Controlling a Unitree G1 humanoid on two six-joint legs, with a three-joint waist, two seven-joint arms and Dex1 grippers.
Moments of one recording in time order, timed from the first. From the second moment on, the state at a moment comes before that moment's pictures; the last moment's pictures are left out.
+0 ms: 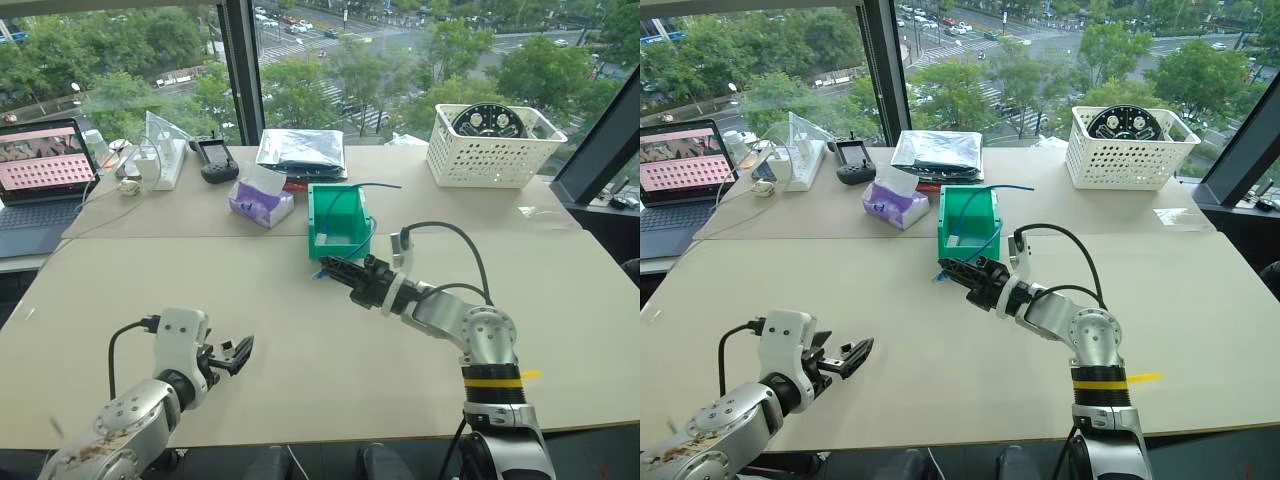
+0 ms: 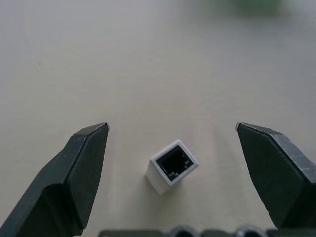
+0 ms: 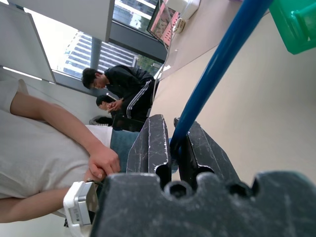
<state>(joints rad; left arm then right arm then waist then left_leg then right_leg) 0.12 0.33 0.31 -0.93 -0.61 1.30 -0.08 -0.53 -0.18 -0.14 0.05 1.43 1.04 0.02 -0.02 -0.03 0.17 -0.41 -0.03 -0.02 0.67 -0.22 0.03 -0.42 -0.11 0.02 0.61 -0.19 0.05</state>
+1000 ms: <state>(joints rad) -0.20 0.55 0.08 -0.67 -0.47 1.33 -0.25 -0.54 -0.17 -0.16 0.02 1.37 1.04 0.04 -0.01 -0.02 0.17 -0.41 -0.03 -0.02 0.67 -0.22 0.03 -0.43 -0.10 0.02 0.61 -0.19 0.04</state>
